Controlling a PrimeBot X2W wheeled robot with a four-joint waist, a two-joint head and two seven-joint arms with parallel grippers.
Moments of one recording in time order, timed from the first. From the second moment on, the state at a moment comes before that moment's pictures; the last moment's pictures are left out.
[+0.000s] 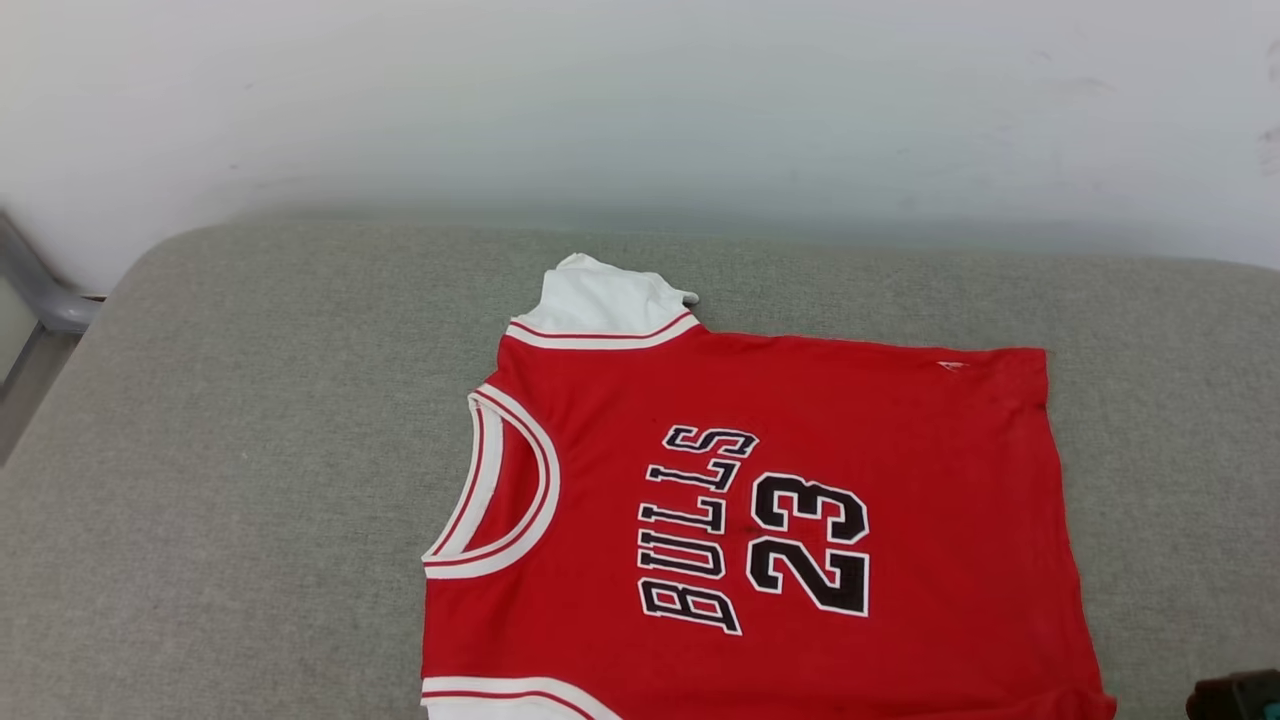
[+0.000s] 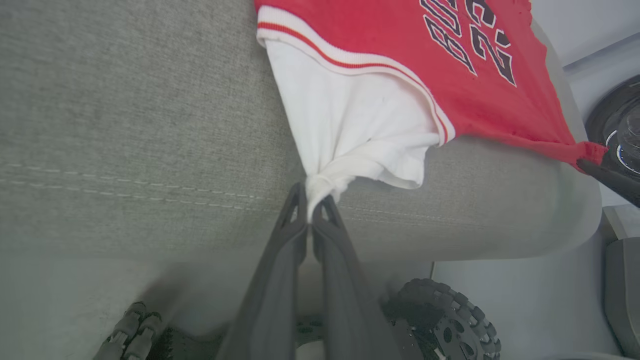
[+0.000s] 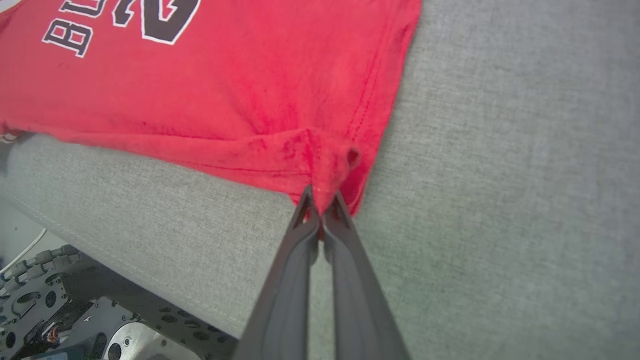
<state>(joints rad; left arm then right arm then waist) 0.35 0.56 -0.48 -0.03 -0.98 0.02 -0.03 0.17 -0.59 0.28 0.17 0.68 0.13 0.18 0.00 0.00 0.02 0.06</state>
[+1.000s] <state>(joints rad) 0.03 0.65 -0.43 -0.01 -0.85 -0.03 -0.04 0.01 -0.58 0.32 0.13 0.76 0.13 0.15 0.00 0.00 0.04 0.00</state>
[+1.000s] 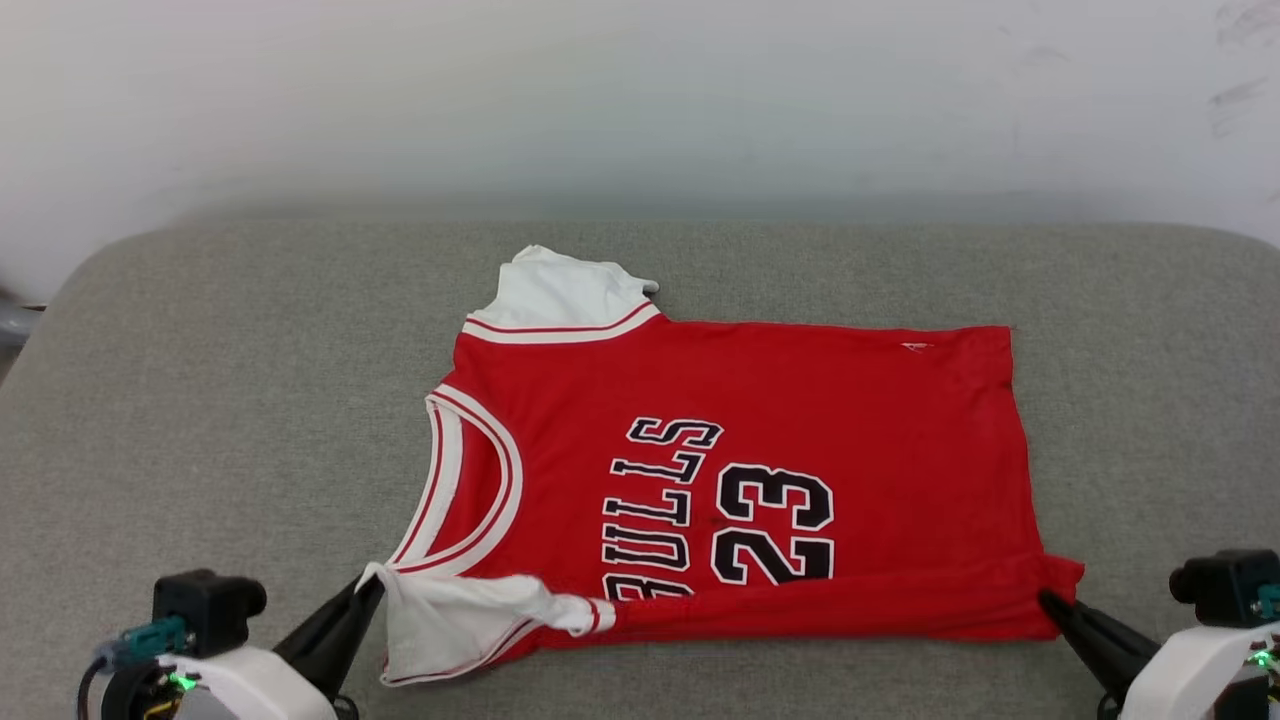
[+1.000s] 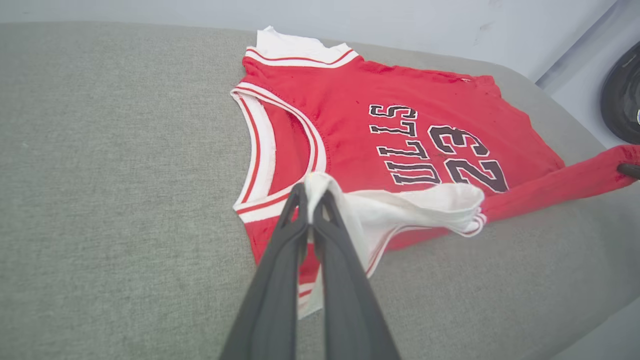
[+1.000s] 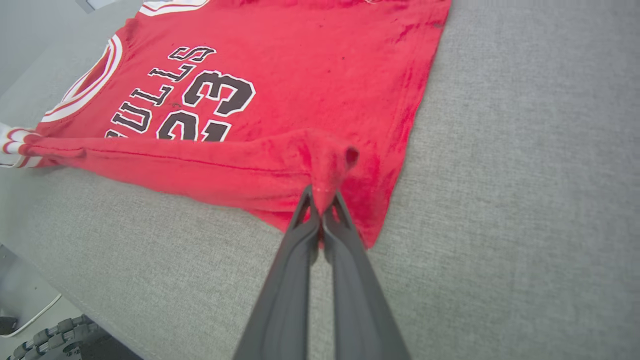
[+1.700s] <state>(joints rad) -0.40 0.65 -0.51 0.27 -0.80 -0.12 0.02 -0.24 -0.59 0.45 0.26 0.82 0.13 0.13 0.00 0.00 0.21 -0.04</state>
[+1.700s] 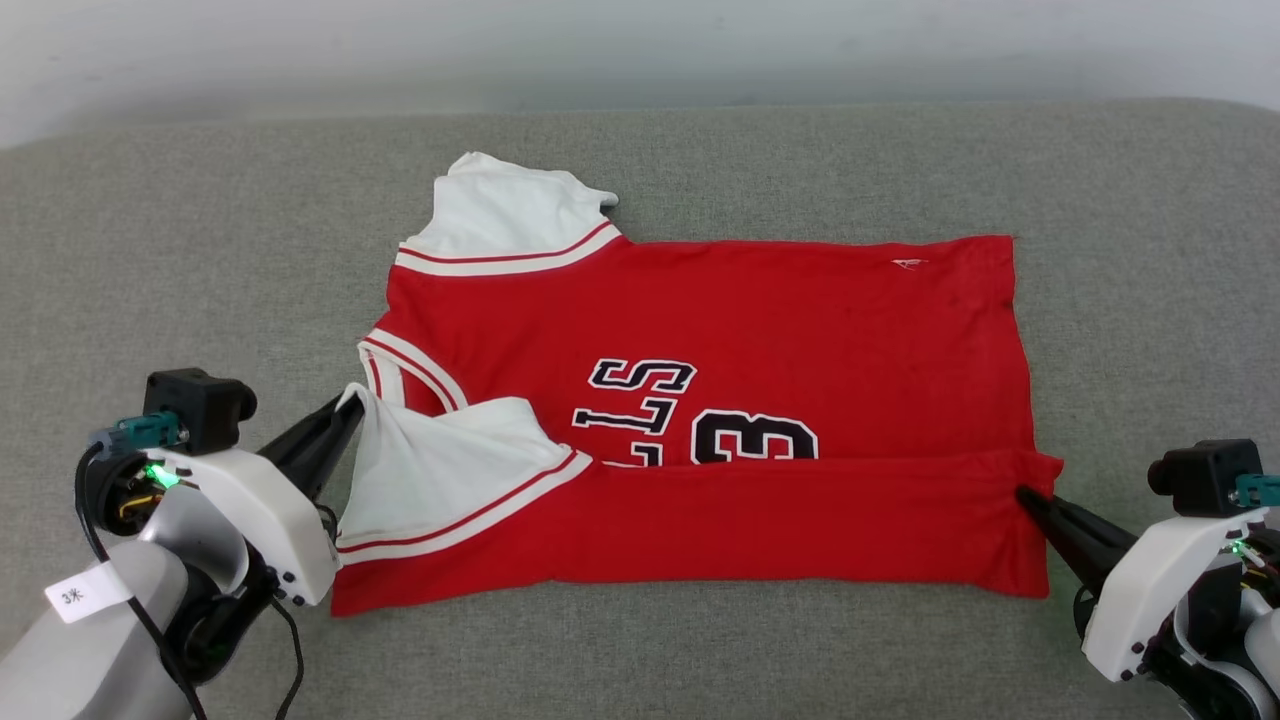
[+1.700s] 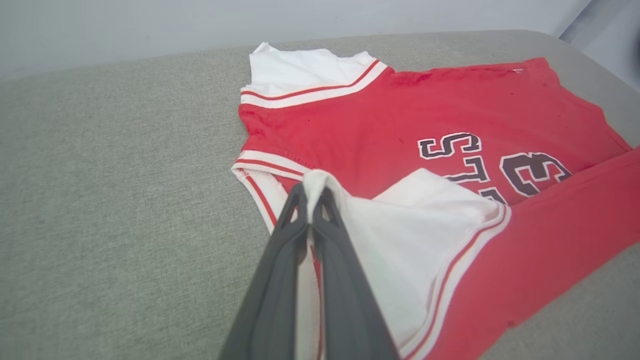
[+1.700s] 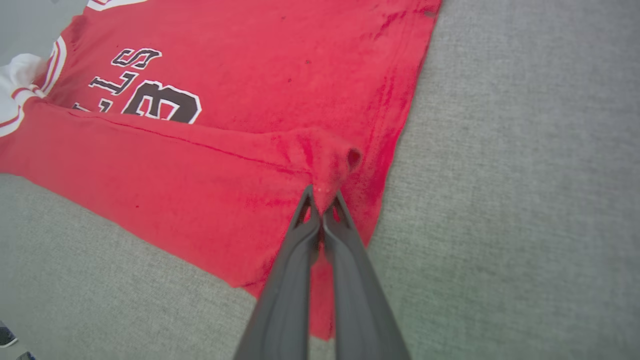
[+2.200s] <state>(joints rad) -0.50 0.62 -0.64 0.44 -0.83 -0.13 -0.03 -0.33 -0.58 0.51 0.37 0.82 0.13 0.09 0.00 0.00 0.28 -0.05</state>
